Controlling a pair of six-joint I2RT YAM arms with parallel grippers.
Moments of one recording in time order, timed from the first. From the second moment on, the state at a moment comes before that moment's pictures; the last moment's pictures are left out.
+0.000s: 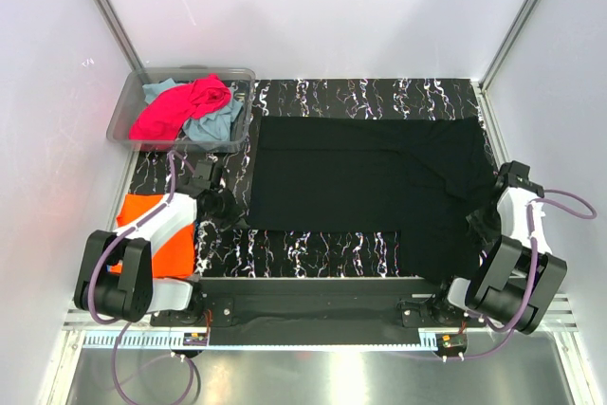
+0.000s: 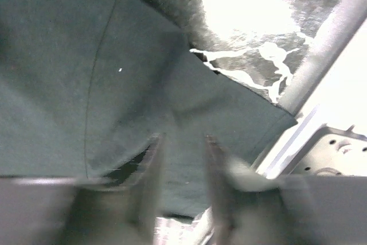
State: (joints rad) left arm -0.21 1.31 0.65 -0.52 0.25 -0.76; right arm -0.48 1.27 0.81 -0.94 0.20 0.78
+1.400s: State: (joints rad) left arm -0.21 1.38 0.69 -0.53 0.28 -0.64; right arm 0.10 1.93 1.34 -0.73 0.14 0.33
